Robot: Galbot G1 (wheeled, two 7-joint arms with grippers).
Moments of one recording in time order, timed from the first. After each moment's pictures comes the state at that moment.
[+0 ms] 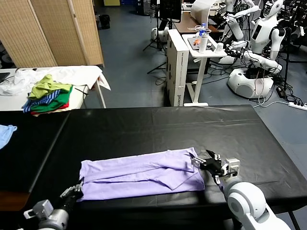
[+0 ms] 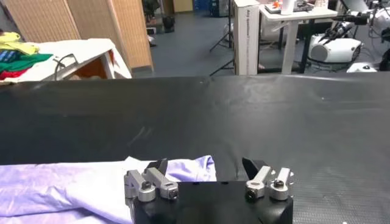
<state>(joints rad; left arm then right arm) 1.68 -1.40 -0.81 -2.10 -0.49 0.43 -0.03 -1.28 1.02 0.37 2.09 0.71 -0.60 0.24</state>
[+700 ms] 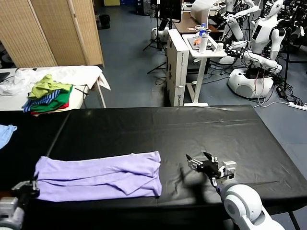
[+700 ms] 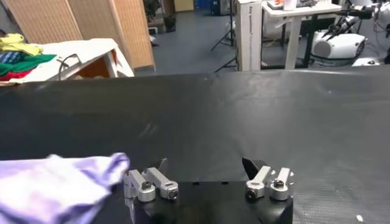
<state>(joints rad) 1.78 -1.11 -1.02 -2.09 -0.30 0.36 -0.02 -1.30 1.06 0.36 2.09 0.68 -0.60 0.24</state>
